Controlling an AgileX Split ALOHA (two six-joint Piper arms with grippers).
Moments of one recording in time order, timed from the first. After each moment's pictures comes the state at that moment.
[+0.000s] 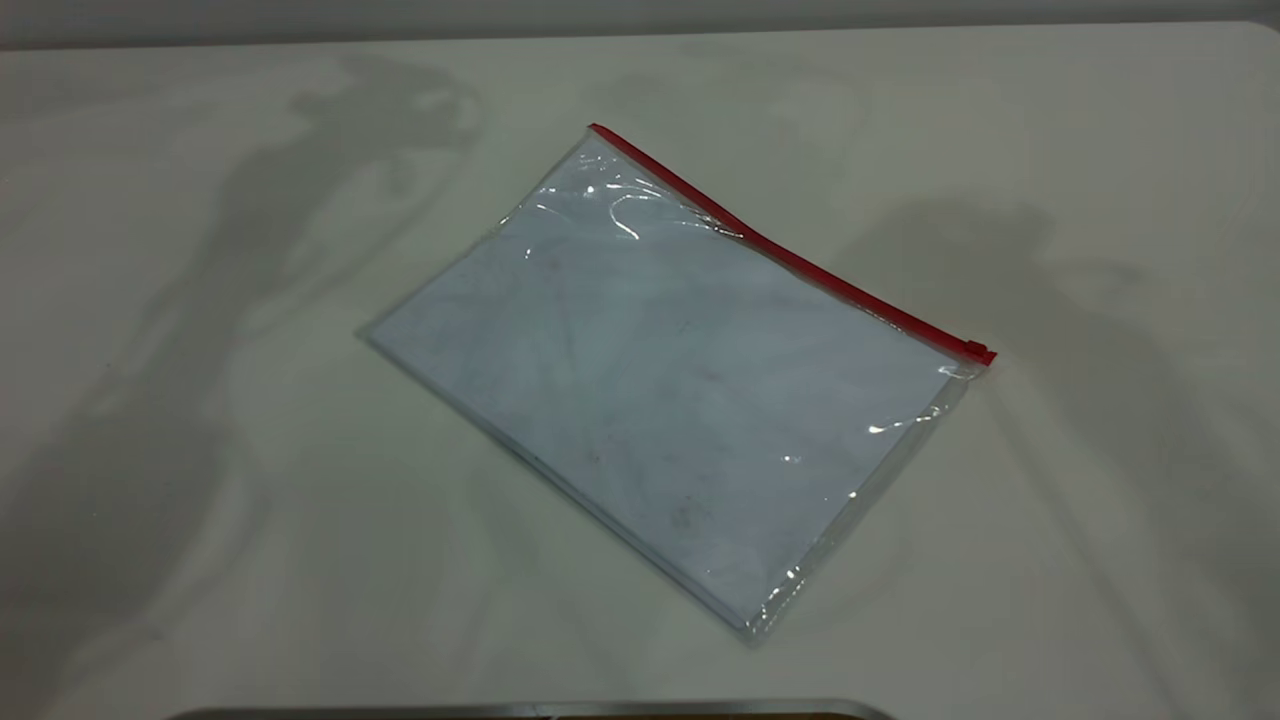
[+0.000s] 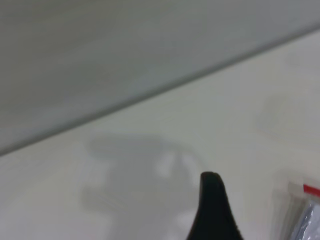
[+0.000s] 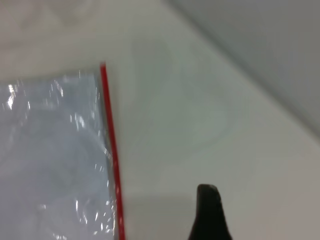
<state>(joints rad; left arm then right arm) -0.17 2.64 -2.93 -0.18 1.17 0.18 0.24 1.65 -1.49 0.25 0.70 -0.63</state>
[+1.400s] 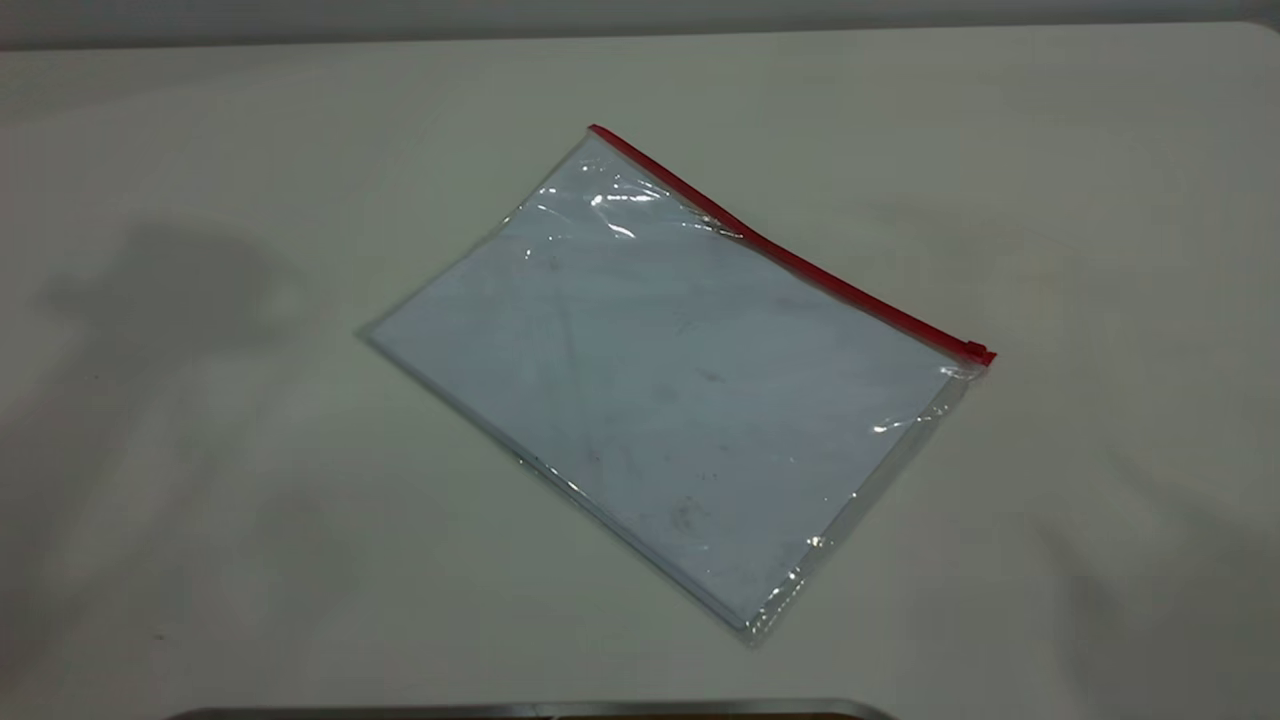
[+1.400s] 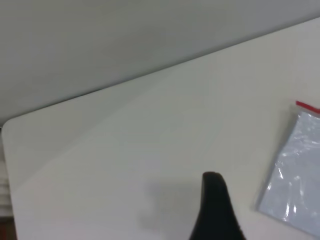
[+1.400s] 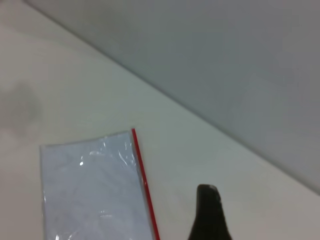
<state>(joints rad) -0.17 1.59 -1.95 0.01 1.17 0.15 0.24 0.97 -1.48 0.25 1.10 -0.44</state>
